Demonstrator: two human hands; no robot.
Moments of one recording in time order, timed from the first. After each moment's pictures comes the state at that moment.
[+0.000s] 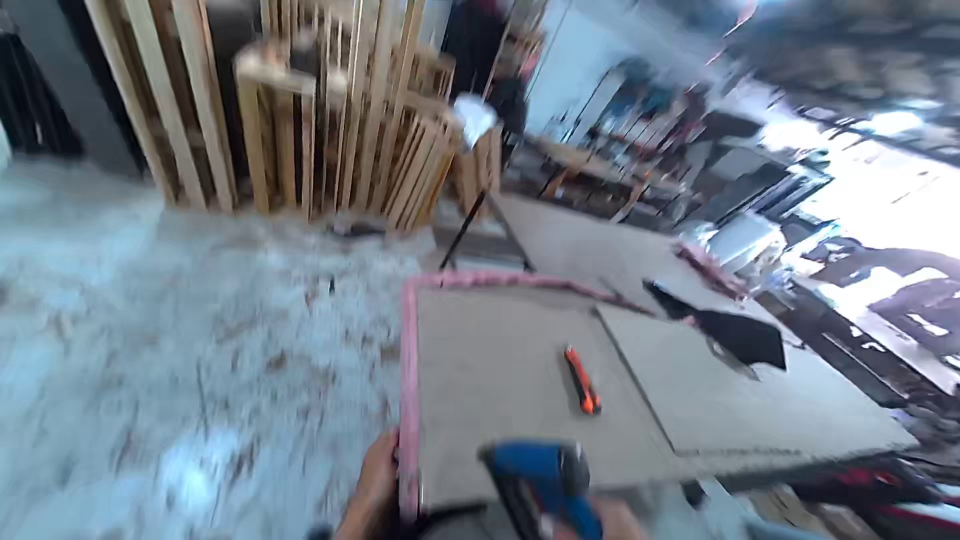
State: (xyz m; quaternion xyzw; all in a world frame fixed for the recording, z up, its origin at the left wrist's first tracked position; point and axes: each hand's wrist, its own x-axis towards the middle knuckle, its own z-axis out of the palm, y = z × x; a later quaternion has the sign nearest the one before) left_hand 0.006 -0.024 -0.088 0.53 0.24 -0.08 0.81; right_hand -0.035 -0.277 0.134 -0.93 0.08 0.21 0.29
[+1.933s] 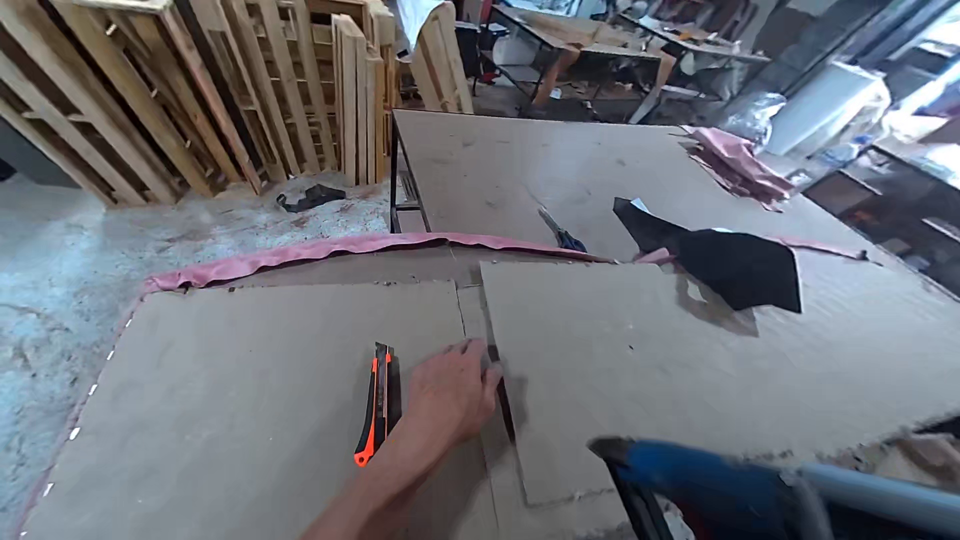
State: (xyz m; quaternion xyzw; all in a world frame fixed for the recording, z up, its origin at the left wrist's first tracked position) left_hand 0.240 -0.416 0.086 0.93 -0.08 -0.19 0.30; right_hand 0.091 -0.720 0.189 -0.91 0.10 0.14 0.38
